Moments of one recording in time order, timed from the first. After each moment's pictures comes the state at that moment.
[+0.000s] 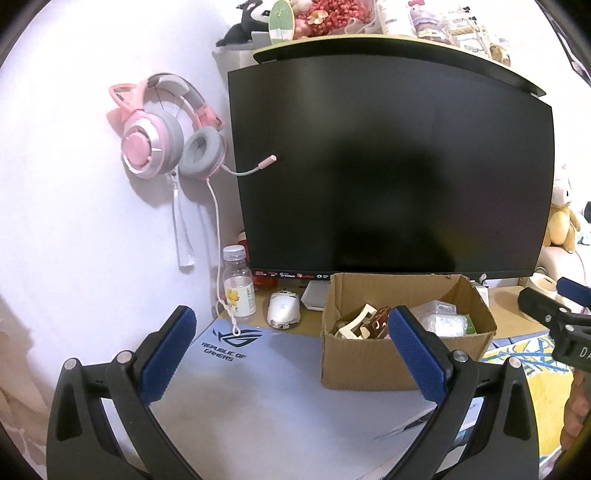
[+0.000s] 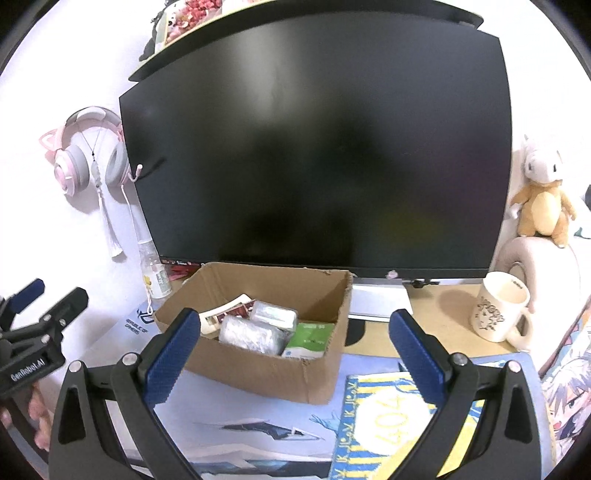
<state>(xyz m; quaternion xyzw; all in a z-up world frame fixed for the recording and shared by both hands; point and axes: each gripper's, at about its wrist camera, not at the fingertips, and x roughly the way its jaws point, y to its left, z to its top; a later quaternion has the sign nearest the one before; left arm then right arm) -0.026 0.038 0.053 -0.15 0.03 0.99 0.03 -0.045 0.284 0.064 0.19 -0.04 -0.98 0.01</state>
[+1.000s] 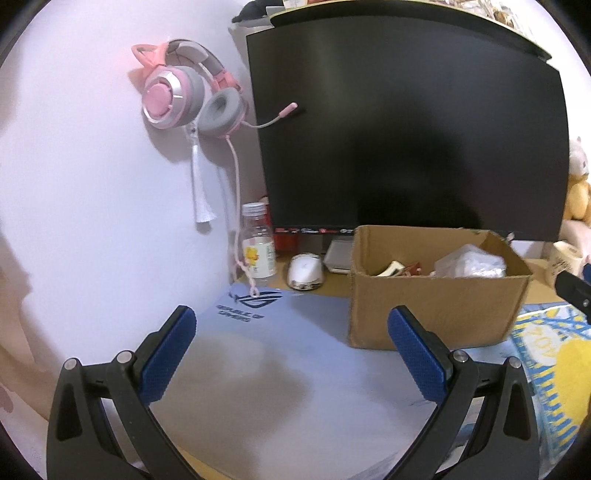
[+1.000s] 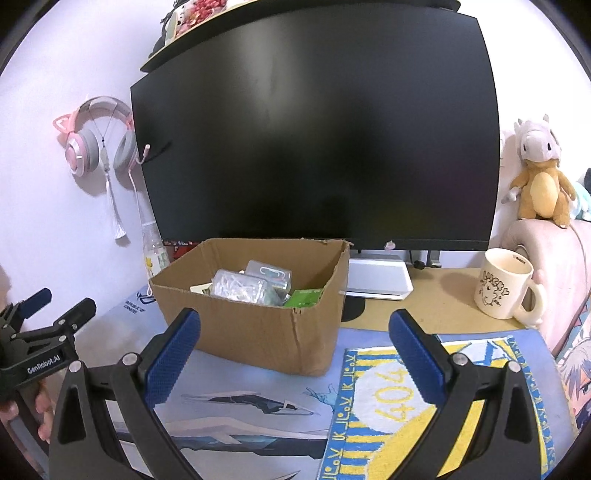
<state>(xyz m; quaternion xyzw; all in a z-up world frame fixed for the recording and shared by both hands) -0.030 0.029 -0.013 -0.17 0.05 0.98 -0.01 -0.031 0.292 0.010 0.18 -0.03 -0.98 0.03</state>
